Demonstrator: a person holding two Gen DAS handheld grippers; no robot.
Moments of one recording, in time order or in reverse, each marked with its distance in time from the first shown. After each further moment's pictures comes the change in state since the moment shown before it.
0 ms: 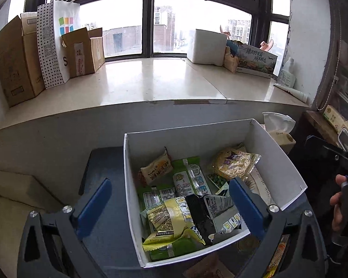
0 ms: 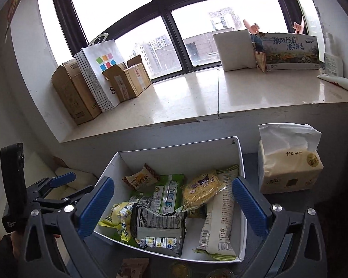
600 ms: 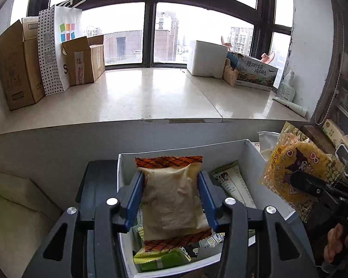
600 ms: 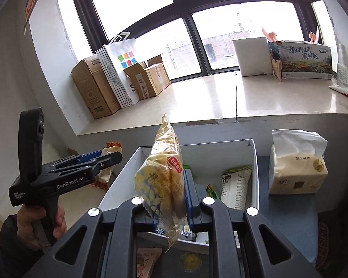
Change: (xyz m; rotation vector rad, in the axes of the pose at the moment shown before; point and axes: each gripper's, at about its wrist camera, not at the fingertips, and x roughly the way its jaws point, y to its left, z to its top) left arm 0.005 -0.007 0.039 -0.040 -0.044 0.017; right arm -0.008 0.018 -0.001 -0.065 0.014 0.084
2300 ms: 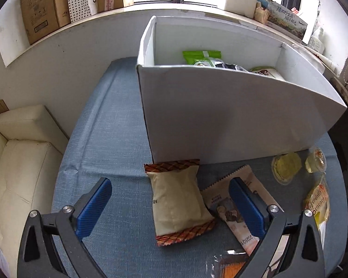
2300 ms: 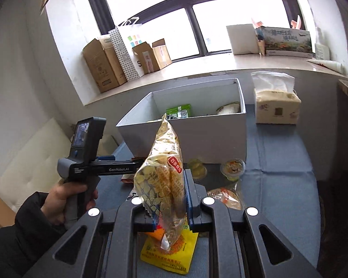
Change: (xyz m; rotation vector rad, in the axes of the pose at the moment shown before) left arm 0.027 0.016 -0.184 -0.099 0.281 0.136; right arm -0.112 0.024 -0.165 -0.001 0.026 -0.025
